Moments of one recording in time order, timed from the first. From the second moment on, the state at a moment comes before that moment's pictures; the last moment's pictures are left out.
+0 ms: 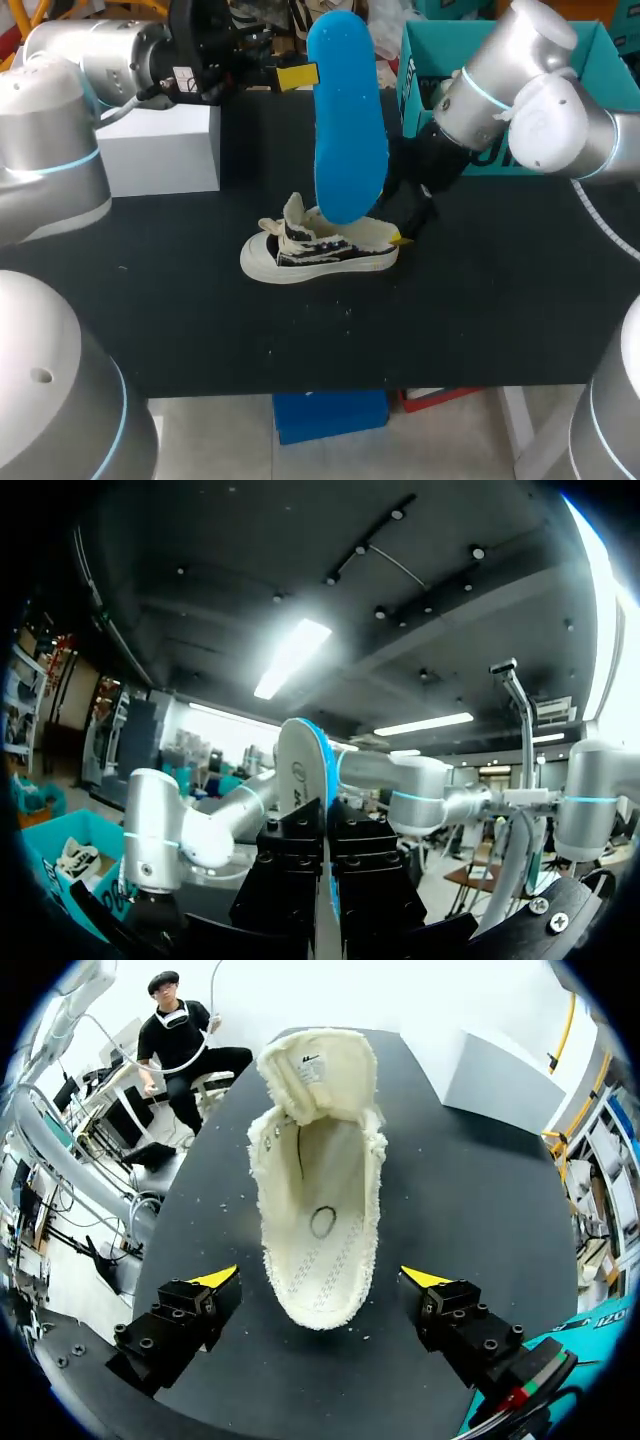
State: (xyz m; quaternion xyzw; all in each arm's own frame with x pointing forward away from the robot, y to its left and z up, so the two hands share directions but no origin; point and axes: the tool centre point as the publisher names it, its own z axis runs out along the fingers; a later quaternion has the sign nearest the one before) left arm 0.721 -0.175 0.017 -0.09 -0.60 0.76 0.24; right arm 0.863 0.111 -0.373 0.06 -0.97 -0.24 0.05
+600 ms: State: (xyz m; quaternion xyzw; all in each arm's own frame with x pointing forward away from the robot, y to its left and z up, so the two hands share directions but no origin) left arm 0.721 -0.175 0.017 -0.09 -0.60 0.76 0.24; right arm 0.859 0.123 -0.369 0.06 -0.99 -0.13 0.02
